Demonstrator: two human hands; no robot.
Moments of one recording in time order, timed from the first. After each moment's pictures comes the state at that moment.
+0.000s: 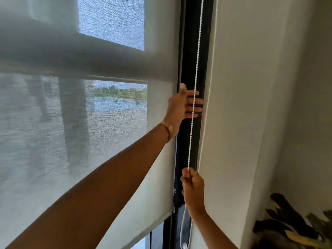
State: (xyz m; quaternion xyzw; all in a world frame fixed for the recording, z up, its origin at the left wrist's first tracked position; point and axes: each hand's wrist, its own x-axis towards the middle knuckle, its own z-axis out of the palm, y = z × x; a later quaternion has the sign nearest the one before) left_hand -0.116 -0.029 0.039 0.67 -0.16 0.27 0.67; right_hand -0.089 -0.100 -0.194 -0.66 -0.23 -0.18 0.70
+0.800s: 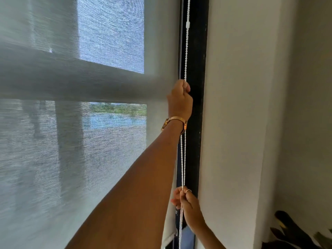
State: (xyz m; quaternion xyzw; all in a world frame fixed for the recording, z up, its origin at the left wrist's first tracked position) left_hand -0.093 -0.031 0.112 0.67 -0.11 0.60 0.42; right_hand -0.075 -0.090 -0.185 -0.70 -0.26 -0.03 0.66
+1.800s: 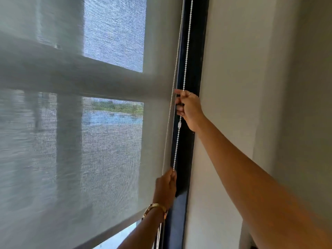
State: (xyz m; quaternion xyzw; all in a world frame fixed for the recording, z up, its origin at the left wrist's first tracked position) left_hand -0.094 -0.028 -0.137 0.78 -0.01 0.41 0.47; right_hand -0.084 -0.098 0.105 -0.57 -0.34 -0.07 0.74
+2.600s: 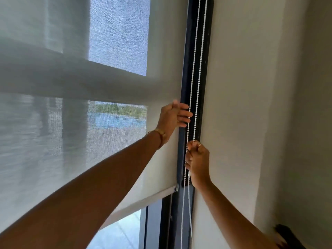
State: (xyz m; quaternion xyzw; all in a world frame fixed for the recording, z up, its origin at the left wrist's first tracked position) left_hand -0.095 -0.005 0.075 0.68 -0.16 0.33 0.63; right_hand -0.067 -0.104 -0.033 -0.54 -0.29 -0.09 0.79
